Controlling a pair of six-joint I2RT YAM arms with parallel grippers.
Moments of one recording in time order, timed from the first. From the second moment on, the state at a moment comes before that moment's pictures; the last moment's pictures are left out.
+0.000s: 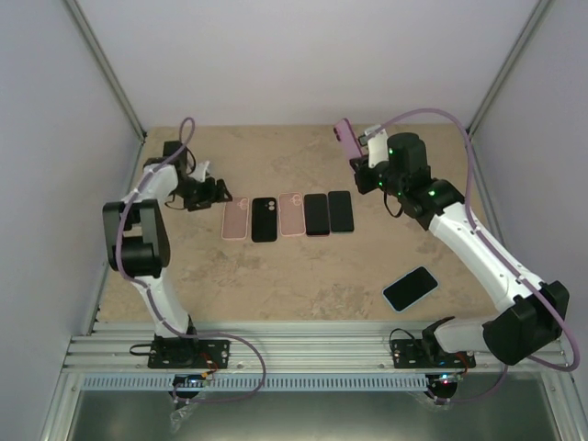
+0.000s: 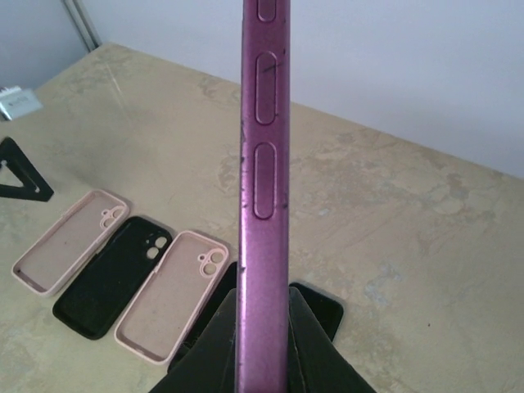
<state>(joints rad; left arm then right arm) 0.08 1.95 1.42 -0.82 0.48 0.01 0.48 1.33 1.25 -0.40 -0.06 0.02</state>
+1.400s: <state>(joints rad) -0.27 1.32 1.32 -0.05 0.88 -0.80 0.89 1.35 1.03 0.56 0.66 -1.34</state>
